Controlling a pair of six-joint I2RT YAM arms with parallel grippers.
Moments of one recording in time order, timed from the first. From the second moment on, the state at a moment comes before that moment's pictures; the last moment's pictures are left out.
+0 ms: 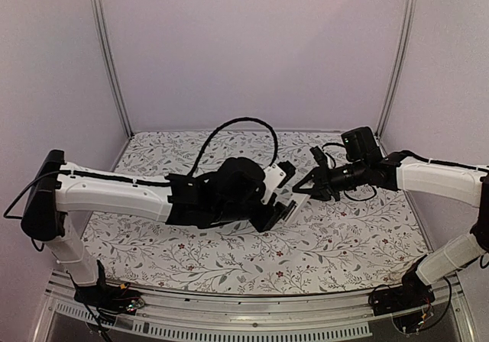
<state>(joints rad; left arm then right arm) -1.22 1.72 1.23 -0.10 -0.25 -0.13 0.58 1.41 0.91 -0.21 -0.68 0.76</state>
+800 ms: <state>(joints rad) -1.20 1.78 1.31 -0.10 -0.13 -0.18 0.58 1.41 0.91 -0.22 -0.69 0.73</state>
